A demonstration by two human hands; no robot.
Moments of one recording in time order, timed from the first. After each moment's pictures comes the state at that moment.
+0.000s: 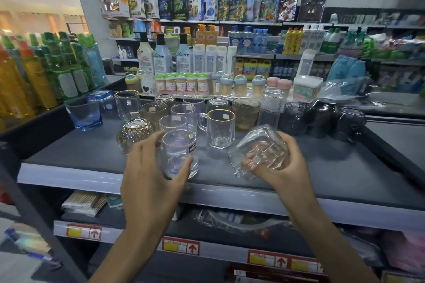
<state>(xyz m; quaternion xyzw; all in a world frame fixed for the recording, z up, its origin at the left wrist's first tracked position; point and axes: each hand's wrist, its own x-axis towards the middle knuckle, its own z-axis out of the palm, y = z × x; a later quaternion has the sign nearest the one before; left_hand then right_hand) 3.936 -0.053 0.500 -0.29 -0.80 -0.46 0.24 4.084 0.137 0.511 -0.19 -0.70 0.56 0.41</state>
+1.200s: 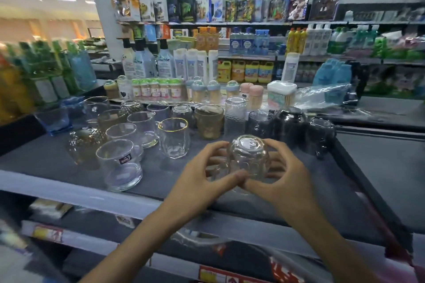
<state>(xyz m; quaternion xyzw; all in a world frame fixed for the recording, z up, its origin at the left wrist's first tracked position) 4.028 0.116 0.525 -0.43 -0.70 -0.56 -0.12 4.152 0.266 0.516 -0.17 -0.80 0.43 0.38</state>
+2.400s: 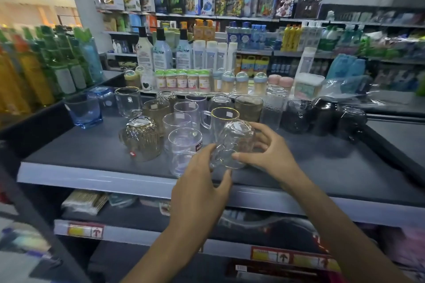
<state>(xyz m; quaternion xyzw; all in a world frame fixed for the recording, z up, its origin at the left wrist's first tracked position) 3.967 -0.018 0.497 -0.36 -0.82 -0.45 0.05 4.027 0.178 0.504 -0.20 -0.78 0.51 0.31</state>
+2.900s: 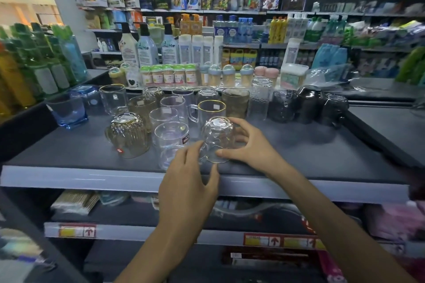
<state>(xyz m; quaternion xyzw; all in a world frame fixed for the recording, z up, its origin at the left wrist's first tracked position) 3.975 -0.022 0.489 -0.38 -0.83 -0.39 0.11 4.026 0.172 0.501 -0.18 -0.82 0.49 0.25</state>
